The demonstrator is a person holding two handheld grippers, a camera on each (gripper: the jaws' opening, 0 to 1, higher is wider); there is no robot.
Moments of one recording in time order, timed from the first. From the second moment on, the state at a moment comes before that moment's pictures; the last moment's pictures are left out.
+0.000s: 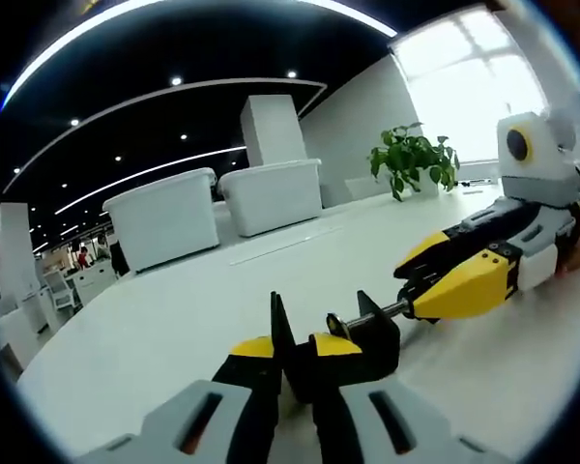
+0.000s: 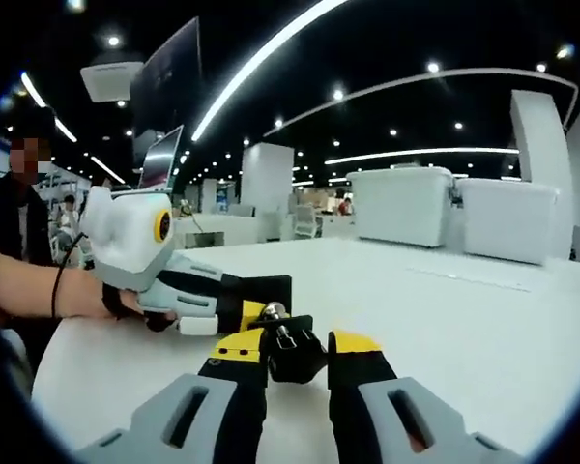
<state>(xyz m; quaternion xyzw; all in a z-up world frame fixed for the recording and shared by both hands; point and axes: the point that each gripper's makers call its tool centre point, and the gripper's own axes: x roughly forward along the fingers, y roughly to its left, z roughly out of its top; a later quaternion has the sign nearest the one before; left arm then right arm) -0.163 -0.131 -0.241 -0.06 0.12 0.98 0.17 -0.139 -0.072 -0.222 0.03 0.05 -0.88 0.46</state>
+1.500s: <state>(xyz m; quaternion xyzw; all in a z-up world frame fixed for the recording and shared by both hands) -0.164 -0.131 -0.241 -0.06 0.12 0.98 0.17 -0.145 -0.070 -0.216 0.07 -0.05 -0.87 0.48</state>
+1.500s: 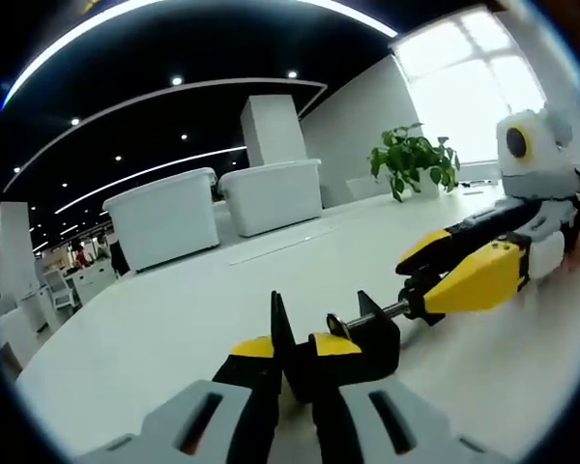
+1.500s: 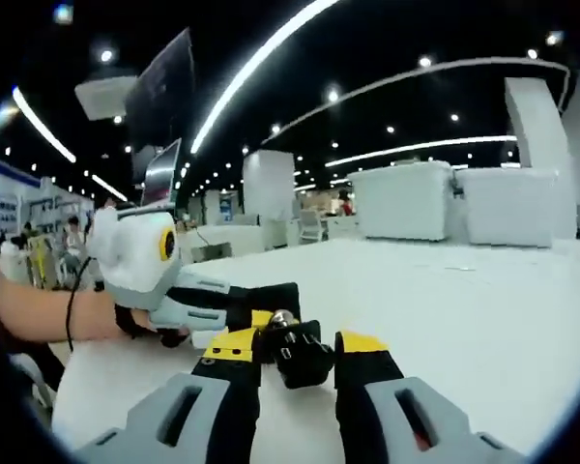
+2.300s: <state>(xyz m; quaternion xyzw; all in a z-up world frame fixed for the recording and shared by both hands) -0.163 -0.132 -0.241 -0.06 0.12 0.98 0.17 -0.129 -0.081 -0.224 0.03 0.07 -0.87 0.48</state>
